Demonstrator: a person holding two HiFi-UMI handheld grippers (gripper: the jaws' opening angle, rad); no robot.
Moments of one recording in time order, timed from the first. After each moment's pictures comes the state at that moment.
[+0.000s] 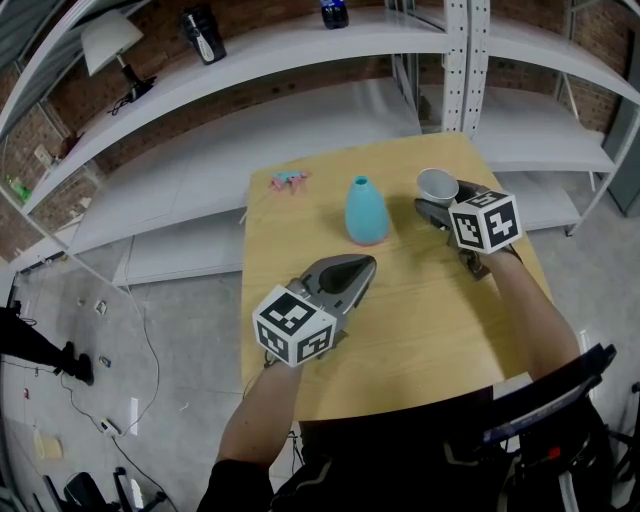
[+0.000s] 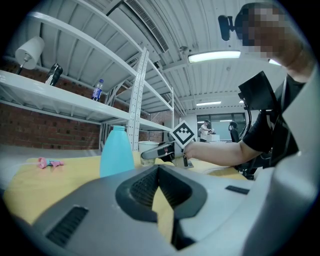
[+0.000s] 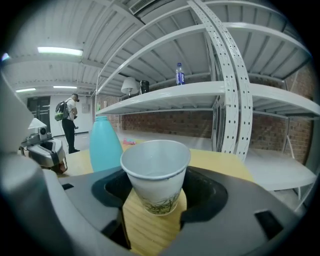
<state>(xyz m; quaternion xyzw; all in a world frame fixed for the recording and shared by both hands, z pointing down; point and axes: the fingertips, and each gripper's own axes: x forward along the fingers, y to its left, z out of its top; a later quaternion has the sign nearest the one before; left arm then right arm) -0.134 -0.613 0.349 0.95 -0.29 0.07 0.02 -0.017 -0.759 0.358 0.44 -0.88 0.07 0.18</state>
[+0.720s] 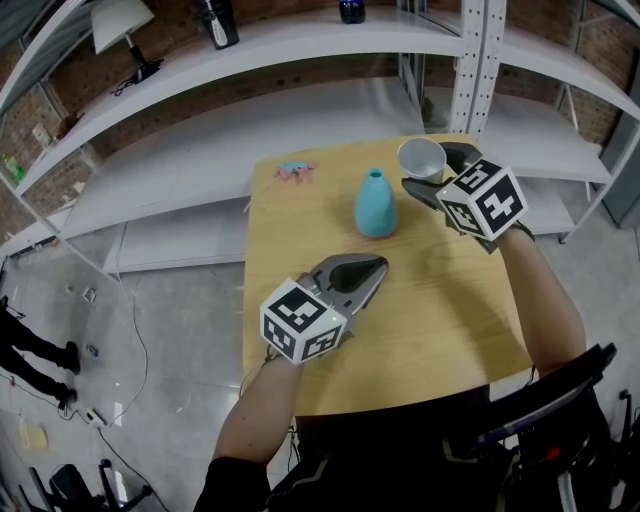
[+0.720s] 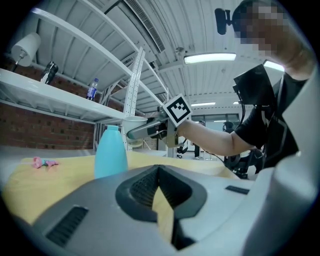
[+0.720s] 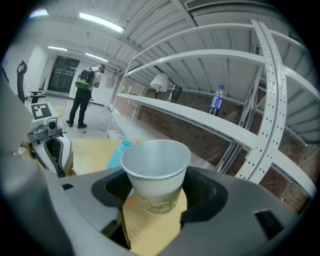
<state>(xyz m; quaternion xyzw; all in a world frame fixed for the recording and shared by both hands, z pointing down) -0.131 -0.597 0.348 0.96 -0.26 0.07 0.02 -0.079 -0.740 0.279 0.38 -0.88 -0.10 0.28</state>
